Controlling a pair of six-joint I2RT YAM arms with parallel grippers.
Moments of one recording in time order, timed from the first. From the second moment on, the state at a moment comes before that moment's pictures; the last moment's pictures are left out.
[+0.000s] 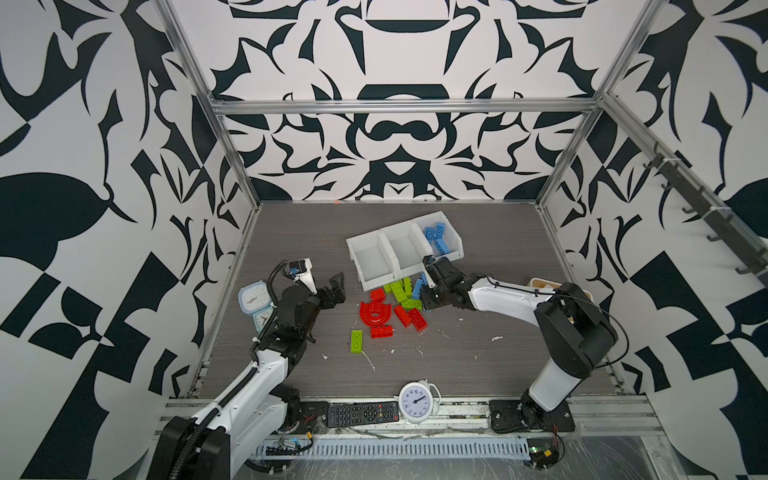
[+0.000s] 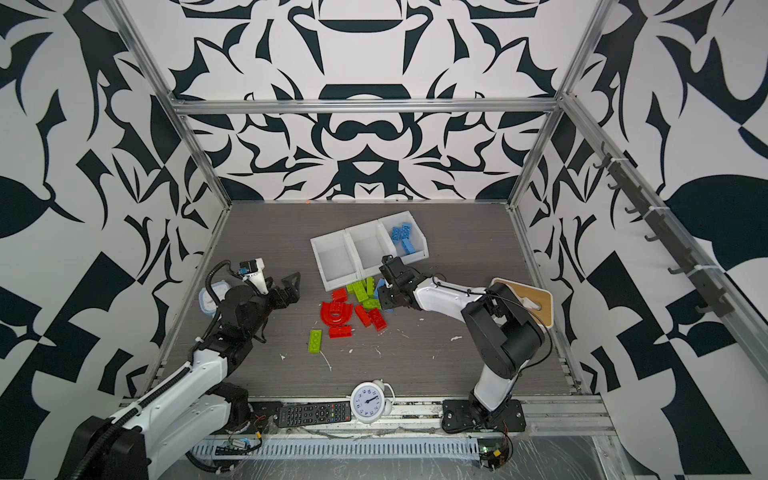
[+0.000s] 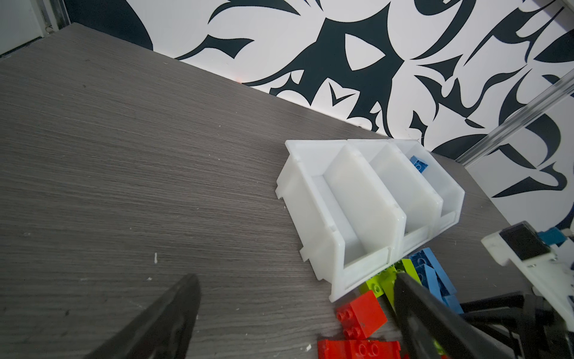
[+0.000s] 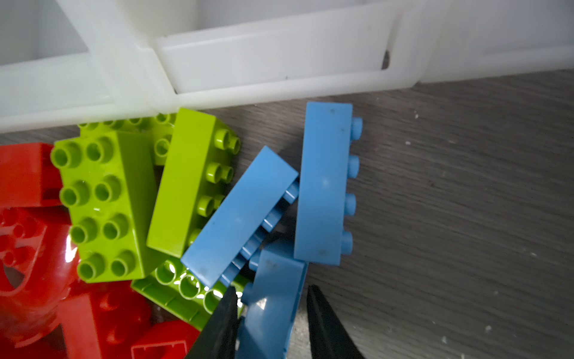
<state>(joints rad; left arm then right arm) -0.31 0.91 0.30 0.32 -0.03 -0.44 0.64 1.70 0.96 -0.28 0.01 0.36</state>
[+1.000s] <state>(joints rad) -0.31 0.91 0.30 0.32 -0.03 -0.44 0.61 1.57 0.88 -0.32 0.05 0.31</state>
